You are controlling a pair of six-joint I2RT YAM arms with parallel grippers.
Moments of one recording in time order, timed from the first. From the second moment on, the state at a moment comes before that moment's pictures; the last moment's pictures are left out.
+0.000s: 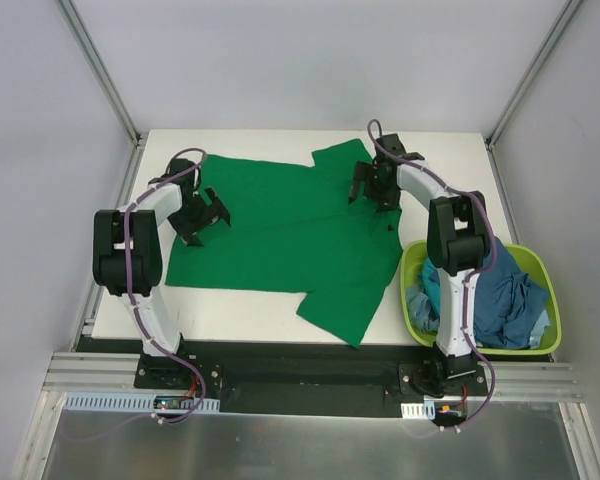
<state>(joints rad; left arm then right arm) 0.01 1.87 1.25 -0.64 0.14 -0.64 0.28 2.19 1.72 -0.64 -0.08 0.42</state>
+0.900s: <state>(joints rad) 0.17 1.23 0.69 -0.71 -0.12 -0.86 0.52 1.37 1.04 -0.51 -0.12 0.21</state>
